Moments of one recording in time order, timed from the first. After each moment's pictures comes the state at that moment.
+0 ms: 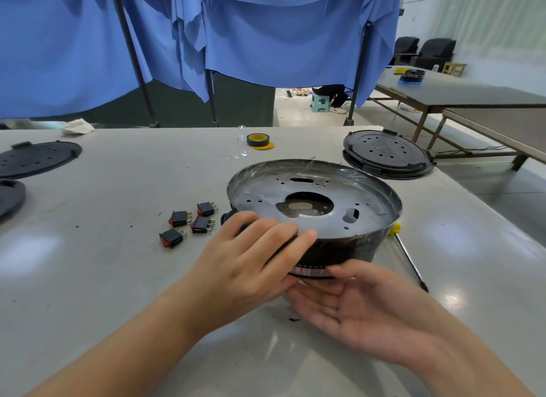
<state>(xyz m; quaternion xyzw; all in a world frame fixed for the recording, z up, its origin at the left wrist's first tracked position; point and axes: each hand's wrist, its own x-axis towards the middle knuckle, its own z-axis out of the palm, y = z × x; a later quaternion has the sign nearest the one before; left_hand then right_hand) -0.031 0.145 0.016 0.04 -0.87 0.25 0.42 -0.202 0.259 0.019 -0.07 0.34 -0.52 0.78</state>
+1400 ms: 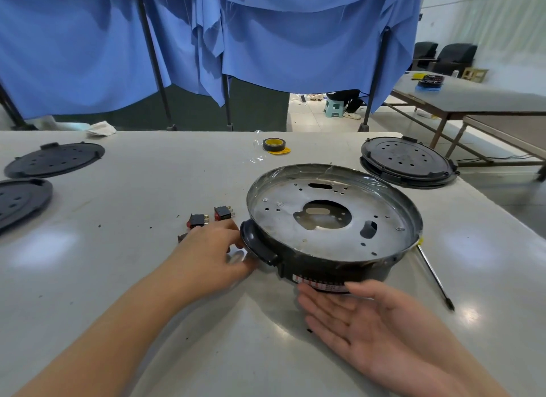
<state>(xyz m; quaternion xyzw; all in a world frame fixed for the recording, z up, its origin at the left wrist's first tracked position) 0.010 0.094 0.006 0.41 -0.89 -0.13 0.16 -0.192 0.261 0.007 -0.06 0.30 -0.53 0.79</state>
